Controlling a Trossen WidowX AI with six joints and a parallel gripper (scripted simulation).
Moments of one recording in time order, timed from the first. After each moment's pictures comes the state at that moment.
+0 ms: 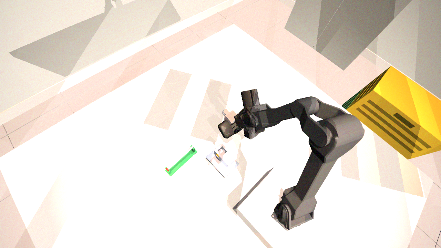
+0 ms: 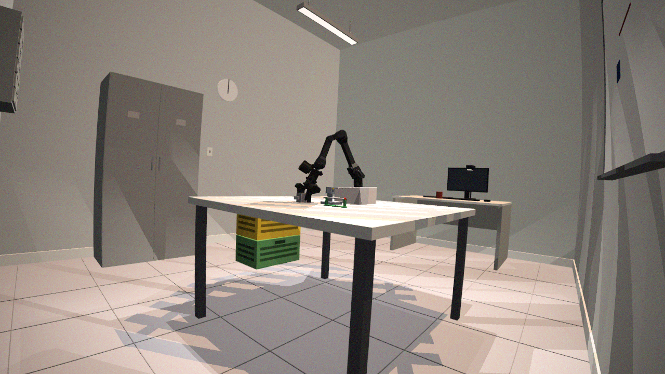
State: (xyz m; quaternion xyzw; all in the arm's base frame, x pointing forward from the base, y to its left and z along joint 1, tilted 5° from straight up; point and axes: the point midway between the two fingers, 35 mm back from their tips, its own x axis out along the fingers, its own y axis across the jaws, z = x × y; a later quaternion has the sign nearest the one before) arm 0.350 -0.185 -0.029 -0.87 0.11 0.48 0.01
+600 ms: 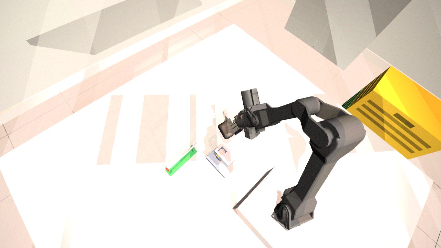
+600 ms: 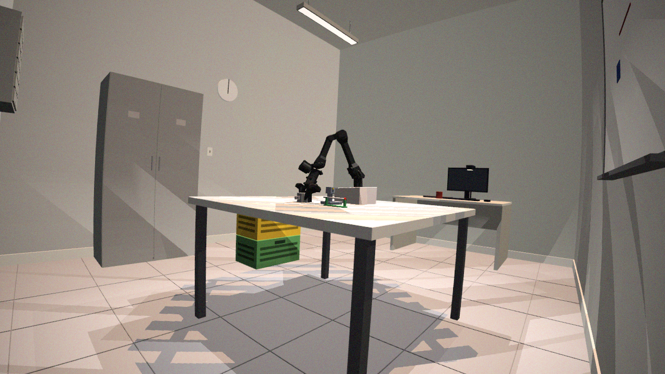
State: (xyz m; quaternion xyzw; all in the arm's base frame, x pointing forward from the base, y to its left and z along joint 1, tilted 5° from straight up) arm 0.348 -0.183 -0.027 -0.87 0.10 0.48 0.01
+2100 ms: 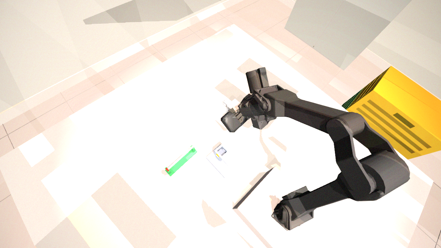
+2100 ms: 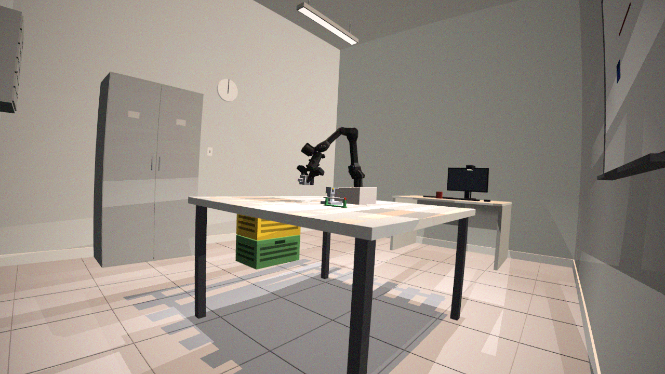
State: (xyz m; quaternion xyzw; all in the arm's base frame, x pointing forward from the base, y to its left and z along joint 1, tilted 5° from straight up) arm 0.341 -0.163 0.079 -0.87 0.06 0.49 -0.05
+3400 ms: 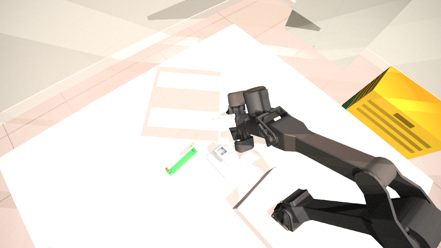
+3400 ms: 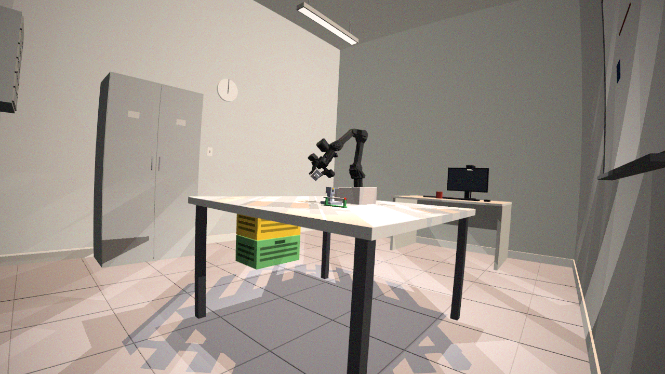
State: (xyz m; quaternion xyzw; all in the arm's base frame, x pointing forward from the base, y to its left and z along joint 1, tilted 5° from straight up) arm 0.321 -0.097 0.106 -0.73 -0.15 0.38 -0.54
